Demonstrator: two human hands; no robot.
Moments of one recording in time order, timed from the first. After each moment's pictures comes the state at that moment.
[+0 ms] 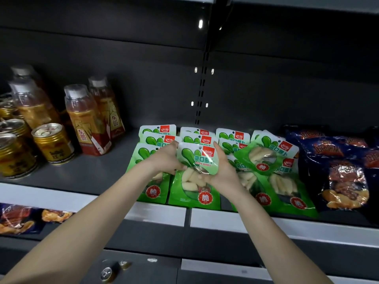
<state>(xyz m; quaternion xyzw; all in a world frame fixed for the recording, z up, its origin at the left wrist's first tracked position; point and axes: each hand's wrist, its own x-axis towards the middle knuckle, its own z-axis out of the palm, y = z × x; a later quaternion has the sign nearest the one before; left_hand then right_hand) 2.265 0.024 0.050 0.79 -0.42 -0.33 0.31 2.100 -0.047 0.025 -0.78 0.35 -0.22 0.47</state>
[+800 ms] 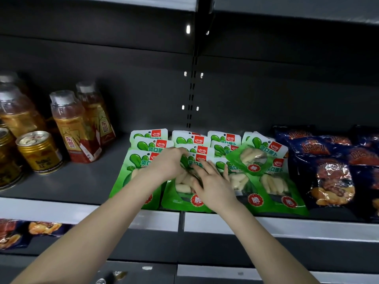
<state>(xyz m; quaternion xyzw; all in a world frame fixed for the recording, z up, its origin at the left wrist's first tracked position) 2.242 0.012 0.055 0.81 -0.53 -0.15 0.18 2.096 -0.045 0.004 -0.94 0.33 -0.10 0.08</state>
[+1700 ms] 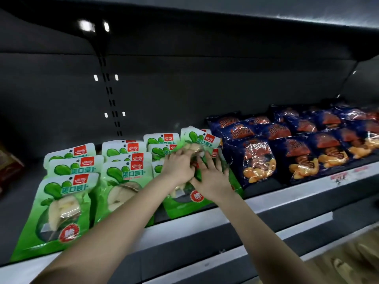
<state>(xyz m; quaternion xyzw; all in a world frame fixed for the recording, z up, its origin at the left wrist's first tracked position) 2.113 -0.106 0.029 0.73 -0.66 -0.10 0.14 1.992 -0.122 -0.001 -0.84 0.53 -0.07 0.08</state>
